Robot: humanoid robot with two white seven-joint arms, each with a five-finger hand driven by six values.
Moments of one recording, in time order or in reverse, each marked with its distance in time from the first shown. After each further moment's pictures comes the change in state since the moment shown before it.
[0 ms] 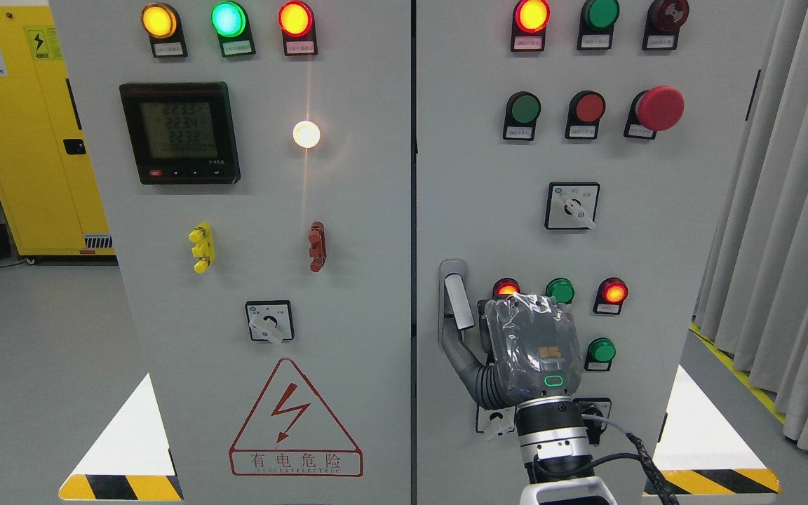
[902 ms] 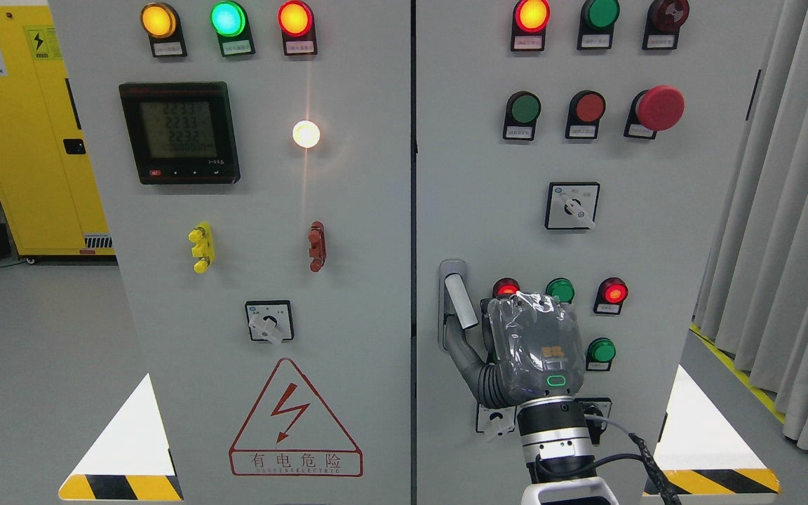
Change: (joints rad) left arm 0.000 0.000 0.000 0.000 0.000 -0.004 0.000; right arm 0.001 0.000 -0.002 -0.006 0.000 0.009 -0.004
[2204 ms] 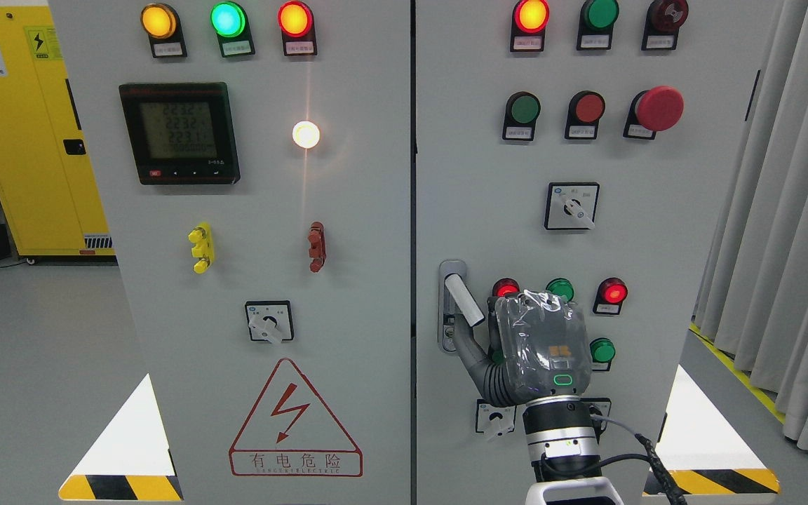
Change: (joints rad) left arm 0.000 0.000 0.000 0.000 0.000 0.005 0.000; right arm 0.002 0.000 -0.012 -0.008 -0.001 0.005 0.000
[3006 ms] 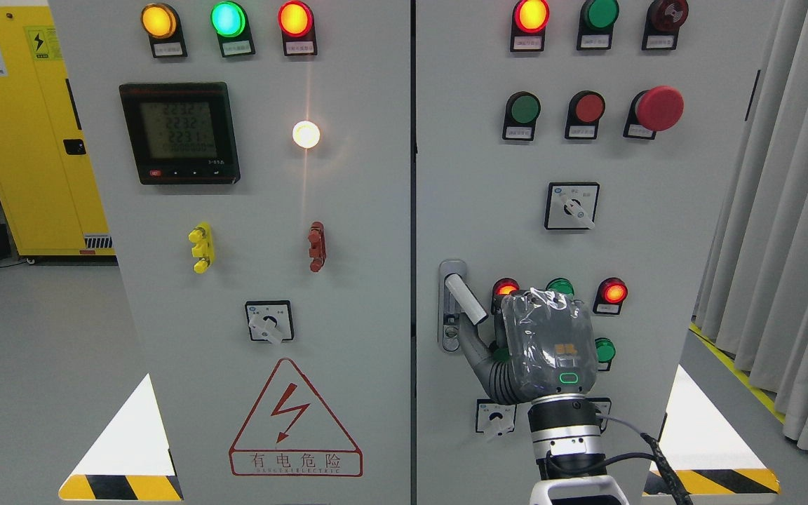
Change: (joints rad) left arm 0.000 0.000 0.000 0.000 0.000 0.002 0.000; right arm -0.002 0.000 -0.014 -0.003 -0.001 -0.002 0.000
